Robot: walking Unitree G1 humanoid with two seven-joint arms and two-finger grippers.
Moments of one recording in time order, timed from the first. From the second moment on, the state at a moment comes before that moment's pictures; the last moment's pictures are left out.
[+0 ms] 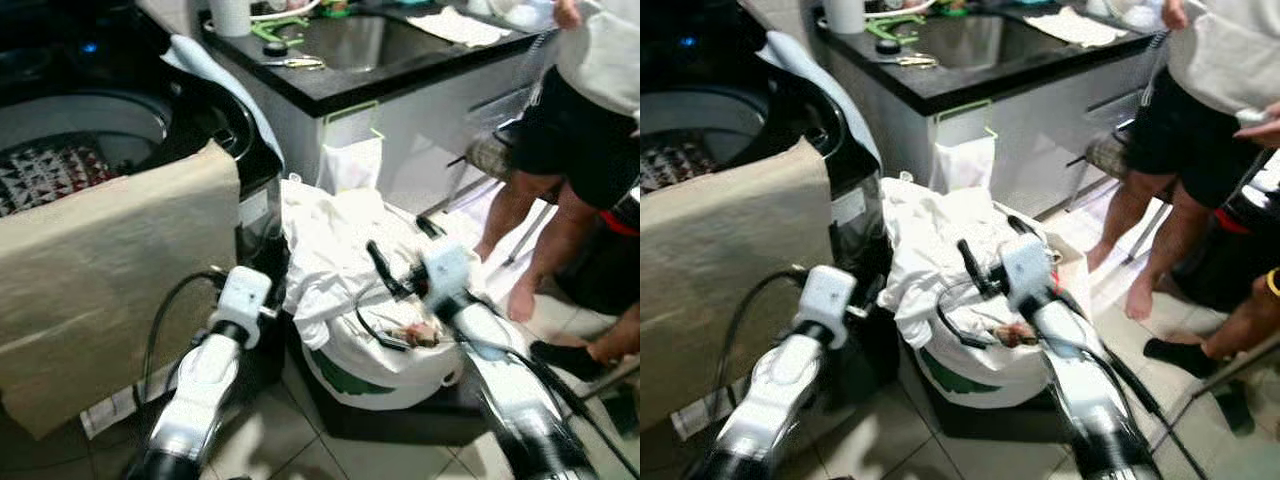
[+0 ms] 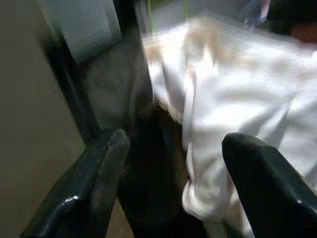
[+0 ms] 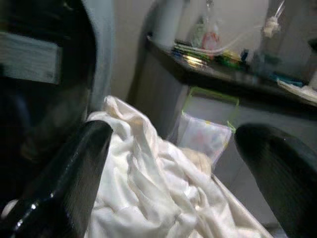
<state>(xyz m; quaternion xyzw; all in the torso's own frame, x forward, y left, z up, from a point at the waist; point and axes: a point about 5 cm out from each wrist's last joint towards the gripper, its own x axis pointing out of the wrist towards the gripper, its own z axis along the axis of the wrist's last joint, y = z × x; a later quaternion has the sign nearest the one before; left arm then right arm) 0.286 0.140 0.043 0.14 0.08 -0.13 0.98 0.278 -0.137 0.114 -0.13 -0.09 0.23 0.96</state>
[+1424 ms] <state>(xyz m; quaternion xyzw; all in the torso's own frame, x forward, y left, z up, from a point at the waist) 0.217 0.155 0.186 0.17 -0.07 -0.13 0.97 0.323 -0.136 0.046 0.06 0.11 0.12 0.99</state>
